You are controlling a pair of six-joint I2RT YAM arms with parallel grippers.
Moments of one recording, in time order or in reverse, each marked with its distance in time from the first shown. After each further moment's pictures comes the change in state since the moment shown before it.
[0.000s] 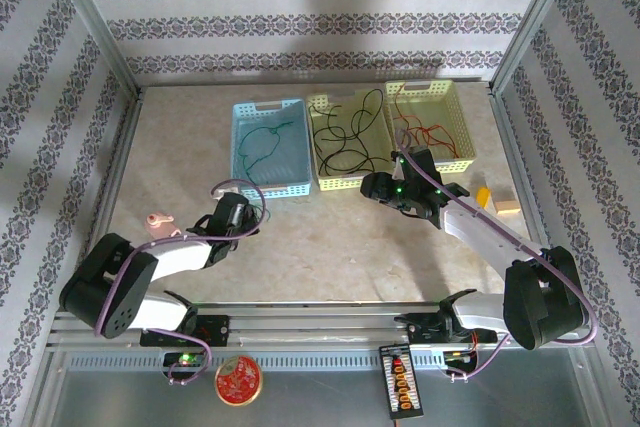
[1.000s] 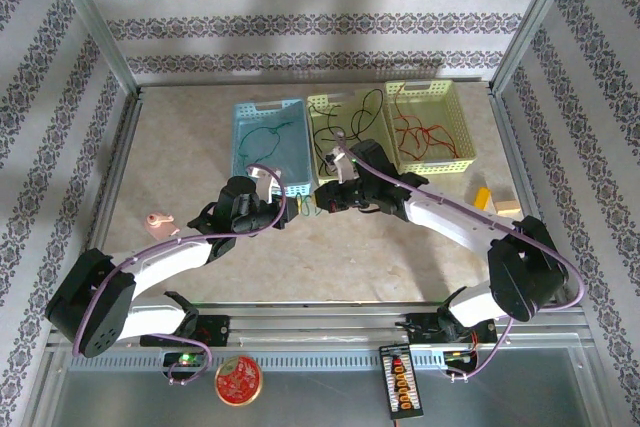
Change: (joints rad) left arm -0.118 -0.088 0.164 0.070 0.467 0.102; right arm 0.259 0.167 0.183 0.055 -0.225 -0.148
